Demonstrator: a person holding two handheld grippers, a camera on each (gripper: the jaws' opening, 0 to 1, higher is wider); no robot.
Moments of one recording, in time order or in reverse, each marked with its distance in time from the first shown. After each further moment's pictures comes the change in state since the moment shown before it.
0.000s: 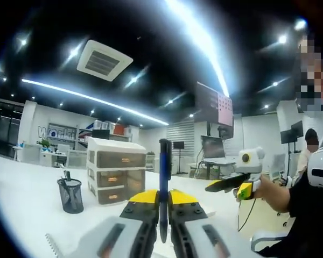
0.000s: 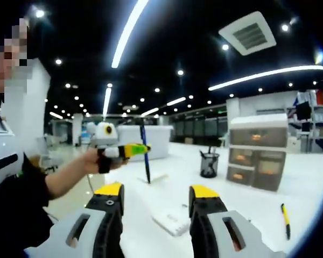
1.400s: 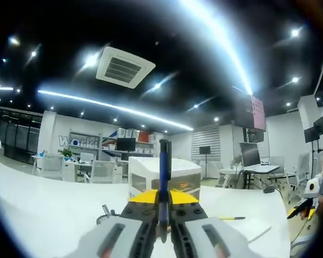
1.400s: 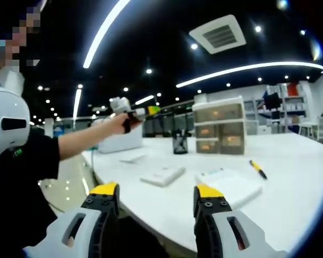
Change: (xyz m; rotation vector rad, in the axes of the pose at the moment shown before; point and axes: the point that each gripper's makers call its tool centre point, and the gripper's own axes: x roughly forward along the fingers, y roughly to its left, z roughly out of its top) left arm 0.079 0.152 0.051 0.047 -0.047 0.204; right arm -0.084 -0.003 -0.059 0.101 0.003 -0.222
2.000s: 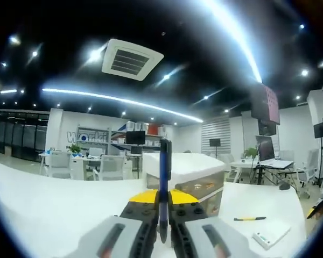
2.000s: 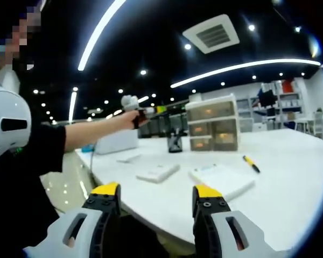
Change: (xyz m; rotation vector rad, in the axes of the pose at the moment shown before) left arm 0.063 0.019 -0.012 0.022 0.076 0.078; right arm -0.012 -0.010 -0.002 0.030 -0.008 -0.037
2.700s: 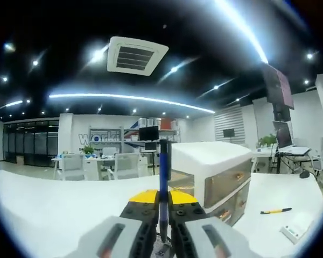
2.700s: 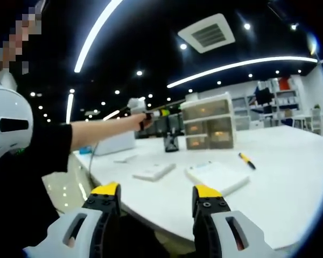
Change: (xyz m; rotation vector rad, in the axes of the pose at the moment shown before) left arm 0.043 0.038 -0.024 0.077 0.040 0.113; right arm -0.008 -0.010 -0.004 0.023 -0.004 -0.020
